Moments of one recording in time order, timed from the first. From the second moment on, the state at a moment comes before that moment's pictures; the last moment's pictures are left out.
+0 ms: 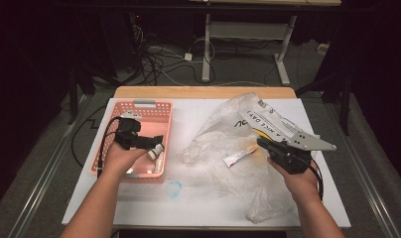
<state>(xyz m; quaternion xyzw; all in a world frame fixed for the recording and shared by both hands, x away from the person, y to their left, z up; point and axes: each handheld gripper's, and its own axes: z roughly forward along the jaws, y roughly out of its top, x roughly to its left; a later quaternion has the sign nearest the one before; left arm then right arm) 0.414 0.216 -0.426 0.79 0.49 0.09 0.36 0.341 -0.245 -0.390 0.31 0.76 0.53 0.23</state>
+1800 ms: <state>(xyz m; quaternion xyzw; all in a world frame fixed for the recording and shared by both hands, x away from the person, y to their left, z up) 0.447 0.189 -0.463 0.88 0.46 0.02 0.14 0.341 -0.244 -0.392 0.31 0.76 0.54 0.22</state>
